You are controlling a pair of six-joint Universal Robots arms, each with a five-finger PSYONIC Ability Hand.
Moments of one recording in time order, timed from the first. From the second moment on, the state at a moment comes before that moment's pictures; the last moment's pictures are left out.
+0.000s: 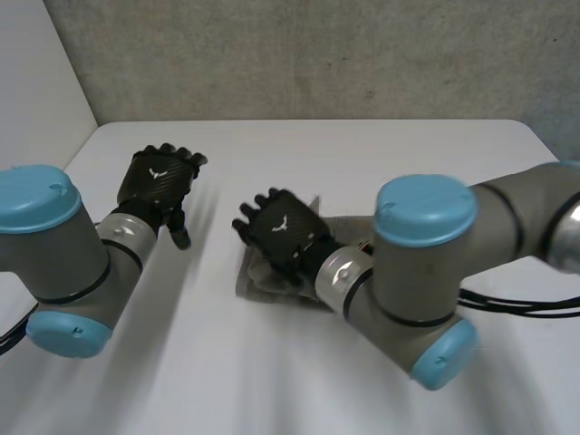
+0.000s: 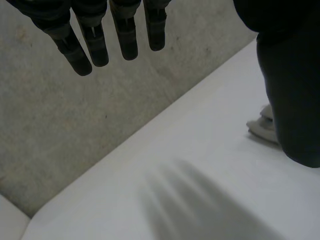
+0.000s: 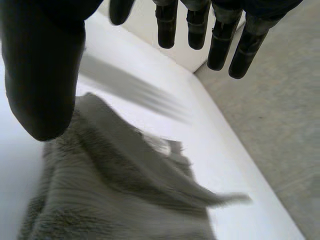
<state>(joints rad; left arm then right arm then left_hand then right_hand) 4.33 -1.98 -1.60 3.50 -1.54 3.48 2.30 -0.98 1.28 -0.08 1.30 2.57 0.29 0.28 0.27 0.28 0.25 0.23 0.25 0.24 0.26 0.02</state>
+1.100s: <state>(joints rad) 4.00 -2.22 -1.31 3.51 -1.56 3.36 1.85 -1.19 1.88 -0.27 1.38 2.75 0.29 0.28 0.27 0.28 0.25 0.50 0.49 0.50 0.49 0.33</state>
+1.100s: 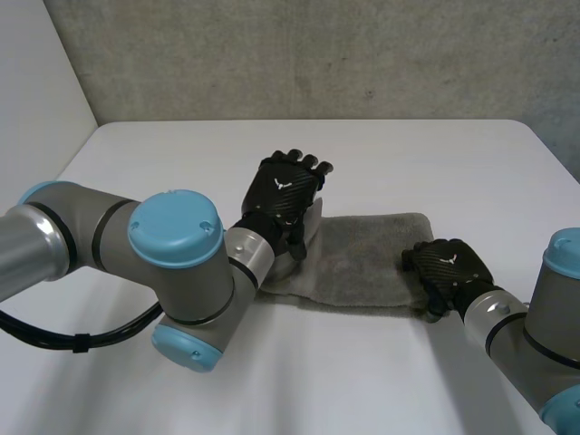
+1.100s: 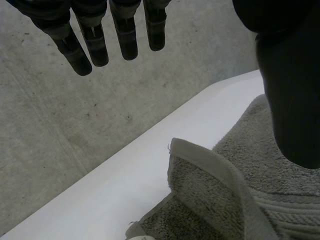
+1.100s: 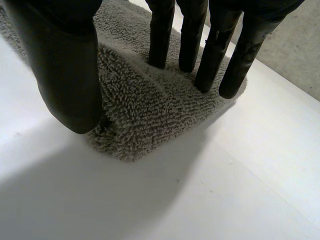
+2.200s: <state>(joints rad) 4.09 -2.09 -1.45 3.45 -1.84 3.42 2.33 -1.01 1.51 -0.28 1.33 2.16 0.29 0.28 0.27 0.28 0.26 1.30 1.27 1.34 1.34 1.16</state>
